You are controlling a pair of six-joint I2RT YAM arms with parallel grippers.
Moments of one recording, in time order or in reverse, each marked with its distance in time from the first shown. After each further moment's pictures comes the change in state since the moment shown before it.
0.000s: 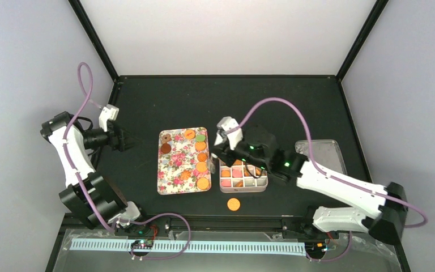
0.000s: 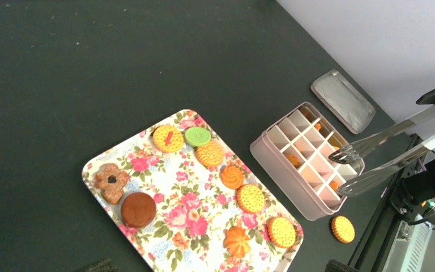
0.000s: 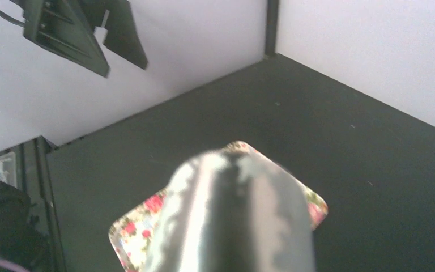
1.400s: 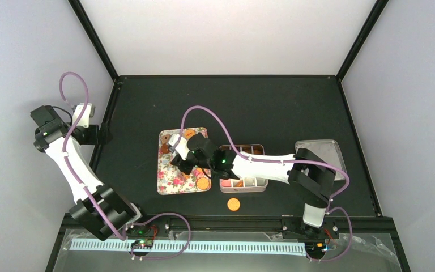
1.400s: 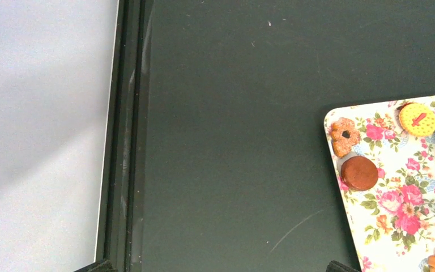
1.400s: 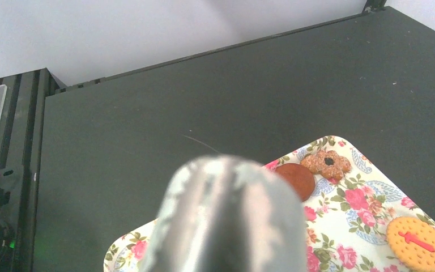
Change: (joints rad) left arm 0.098 -0.119 -0.018 0.521 -0.619 -0.552; right arm 0.111 0.711 0.288 0.291 -0.111 -0.093
